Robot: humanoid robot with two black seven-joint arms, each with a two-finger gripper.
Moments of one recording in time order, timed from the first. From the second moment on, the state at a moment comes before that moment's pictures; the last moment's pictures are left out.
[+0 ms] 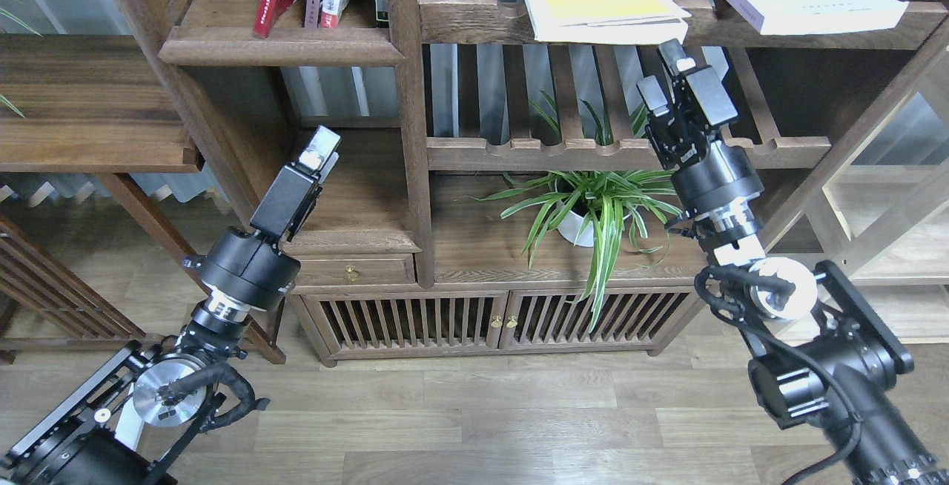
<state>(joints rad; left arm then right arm) -0.17 0.19 -1.02 -1.47 0.06 -0.49 -0.17 0.30 -0.21 1.27 1.27 0.29 0.44 -0.04</state>
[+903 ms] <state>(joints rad) -0.18 0.21 -0.99 -1.46 0.06 -0.49 -0.18 0.43 -0.24 1.26 1.26 0.30 0.25 -0.06</state>
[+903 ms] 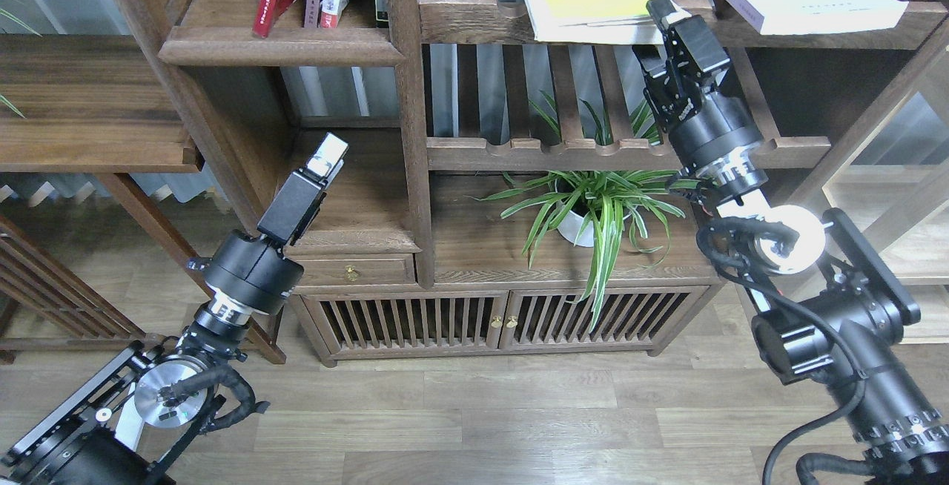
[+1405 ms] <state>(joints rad) -0.18 0.21 -0.99 -1.44 0.07 -0.49 -0.18 0.48 -0.23 1.25 1.26 0.30 0.16 -0.06</state>
